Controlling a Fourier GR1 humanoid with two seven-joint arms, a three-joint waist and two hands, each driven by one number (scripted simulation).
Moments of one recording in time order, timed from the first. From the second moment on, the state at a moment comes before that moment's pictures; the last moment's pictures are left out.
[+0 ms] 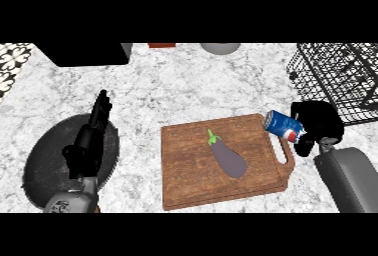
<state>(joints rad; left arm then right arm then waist) -0.10 0.08 -0.09 -1.55 -0.12 0.23 0.03 -0.38 -0.36 0.13 -1.22 1.21 0.24 0.27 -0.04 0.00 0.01</state>
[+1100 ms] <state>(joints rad) -0.13 0.07 -0.11 -1.57 -0.13 0.20 0.06 -0.67 -0.49 -0.37 -1.81 0.84 0.78 0.61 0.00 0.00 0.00</state>
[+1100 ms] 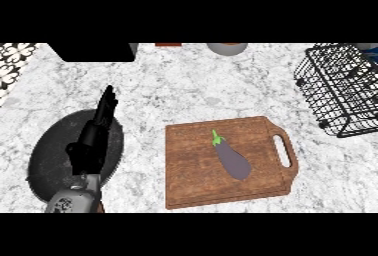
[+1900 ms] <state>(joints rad) -0.14 0.04 -0.11 -1.57 -0.15 0.20 0.05 -0.82 -0.68 -0.31 -1.25 0.97 0.47 0.38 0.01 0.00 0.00</state>
